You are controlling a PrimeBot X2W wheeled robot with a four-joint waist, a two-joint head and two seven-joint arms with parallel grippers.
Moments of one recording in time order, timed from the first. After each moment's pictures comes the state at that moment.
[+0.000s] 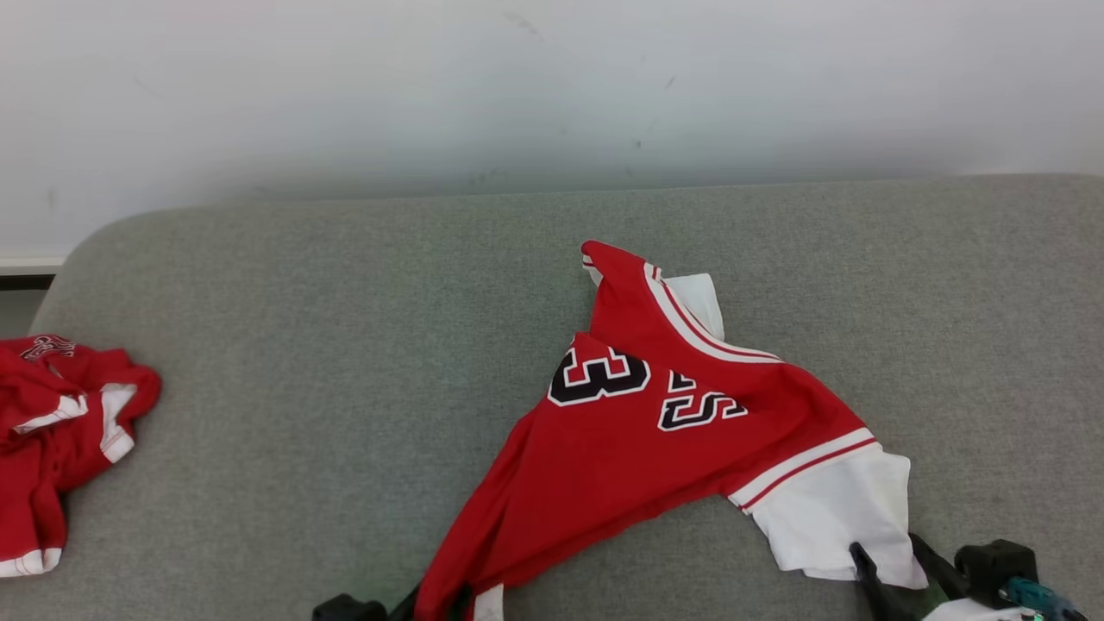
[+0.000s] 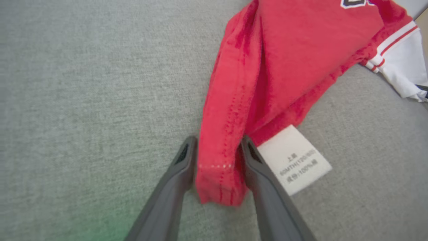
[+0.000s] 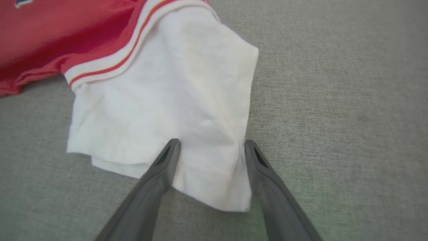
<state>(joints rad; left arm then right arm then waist) -0.12 0.18 -0.45 0.52 -0.33 -0.13 -0.23 -0.19 -0.26 0.34 0.59 0.48 0.13 -0.09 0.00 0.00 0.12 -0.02</state>
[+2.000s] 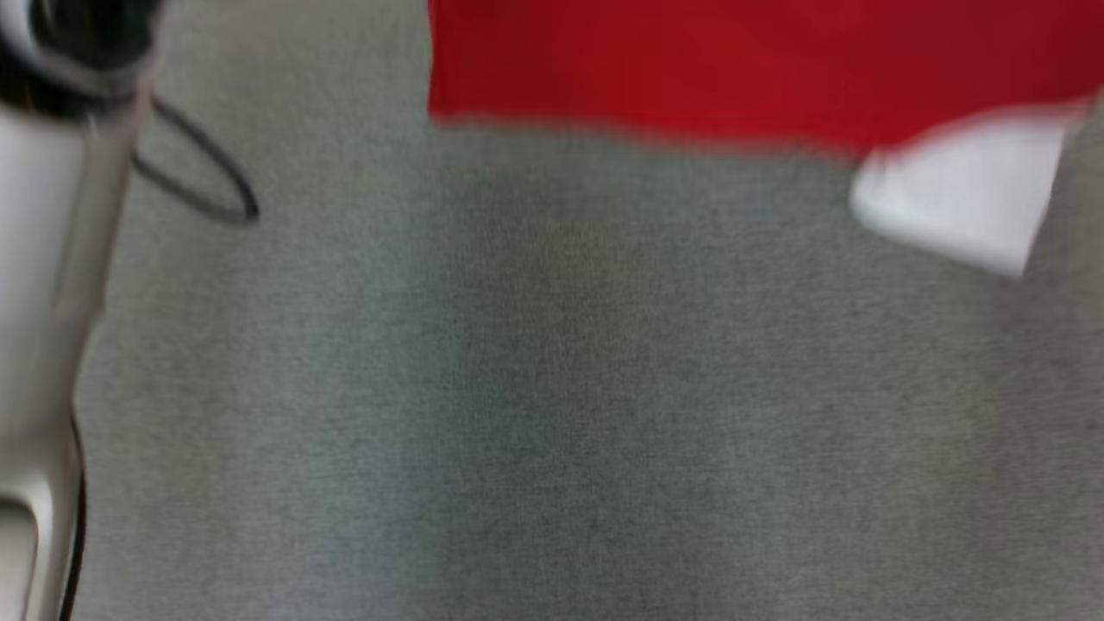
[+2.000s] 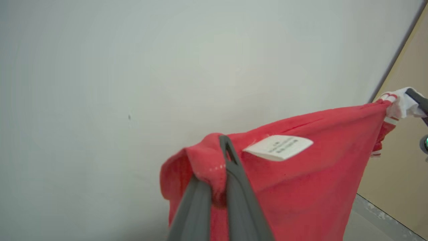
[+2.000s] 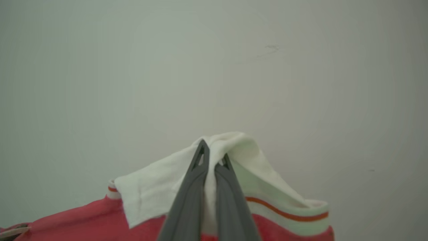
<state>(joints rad) -1.35 0.39 -0.44 0.08 -0.83 0.10 0.40 -1.22 -0.39 -0.09 0.15 0.91 0.13 0.34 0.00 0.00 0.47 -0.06</state>
